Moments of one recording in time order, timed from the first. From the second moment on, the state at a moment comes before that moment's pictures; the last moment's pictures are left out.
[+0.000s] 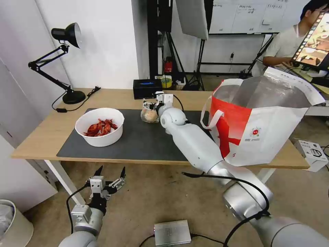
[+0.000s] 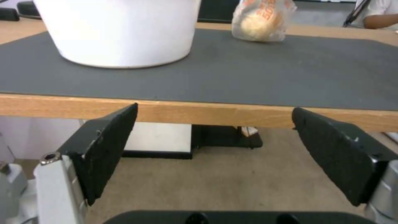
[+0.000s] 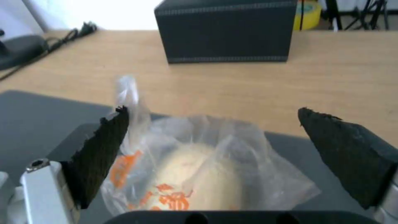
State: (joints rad) left arm 1.66 -1.19 -0.46 -2.09 -0.34 -0.03 -0.16; right arm -0.18 1.58 -0.16 0.90 0.72 -0.37 0.24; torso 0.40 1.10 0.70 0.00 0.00
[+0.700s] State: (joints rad) left arm 1.66 -1.19 -0.46 -2.09 -0.34 -0.03 -0.16; right arm -0.17 1.57 -0.16 0.87 0.82 -0.46 0.17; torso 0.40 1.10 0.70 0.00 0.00
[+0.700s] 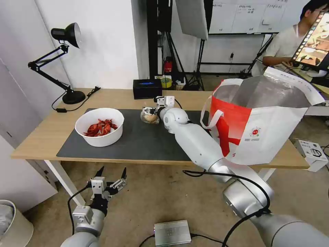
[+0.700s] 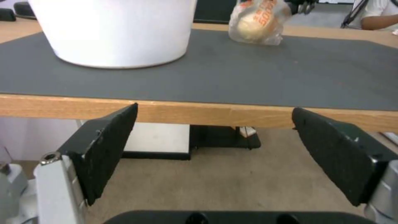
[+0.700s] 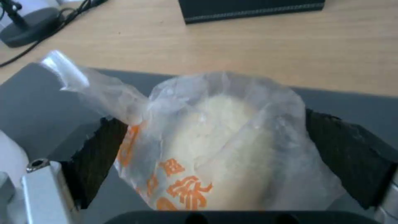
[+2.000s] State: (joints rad) left arm 1.68 -1.20 -0.47 -2.13 -0.33 -0.05 -0.16; right arm -0.26 1.52 -0.14 1.09 0.86 -0.53 0.30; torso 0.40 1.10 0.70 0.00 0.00
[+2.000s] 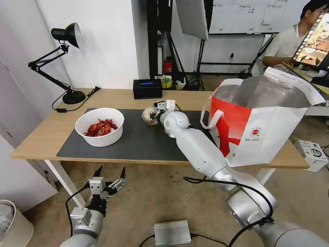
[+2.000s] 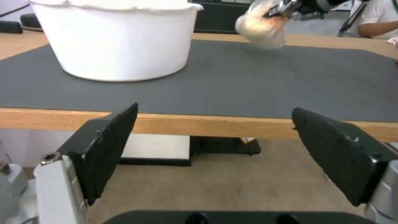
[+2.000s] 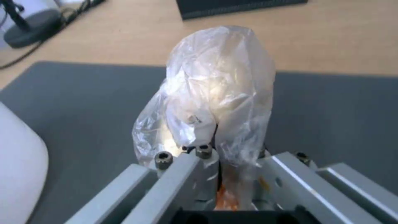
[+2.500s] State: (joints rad) left arm 1.72 -1.20 -0.47 -2.15 -0.31 -0.05 -0.16; right arm -0.44 1.31 -0.14 1.68 0.85 -0.55 0.49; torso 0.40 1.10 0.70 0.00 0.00
